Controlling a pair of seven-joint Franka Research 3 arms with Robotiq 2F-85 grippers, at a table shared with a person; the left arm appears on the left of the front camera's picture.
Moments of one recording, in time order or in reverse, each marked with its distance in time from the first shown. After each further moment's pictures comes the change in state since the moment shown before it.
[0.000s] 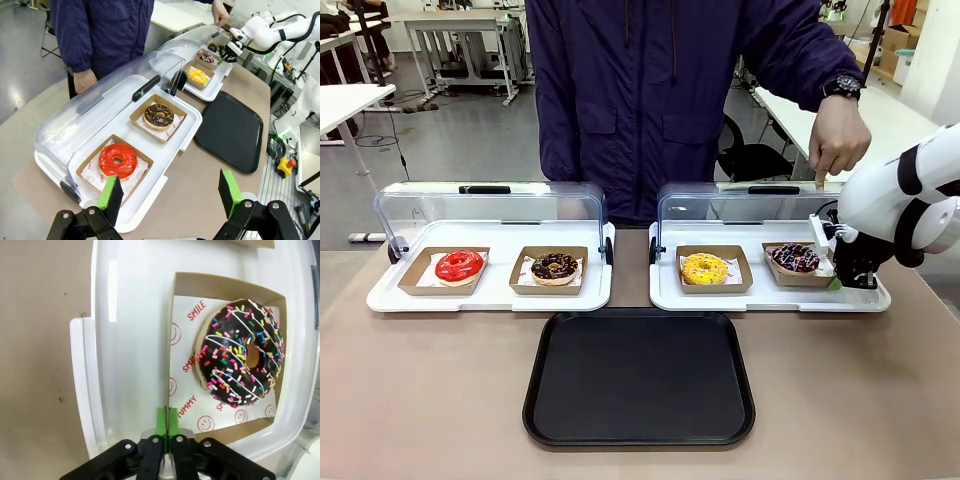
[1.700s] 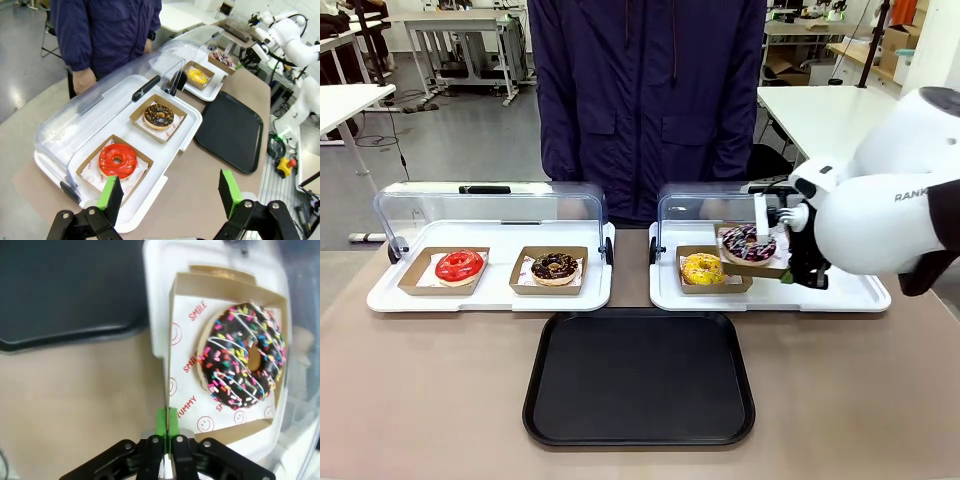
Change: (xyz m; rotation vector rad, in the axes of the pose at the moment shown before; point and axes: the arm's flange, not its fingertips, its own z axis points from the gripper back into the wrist) left arm 0.000 0.000 0.000 0.000 0.000 0.000; right arm 0.168 0.091 0.083 -0.078 -0.020 -0.034
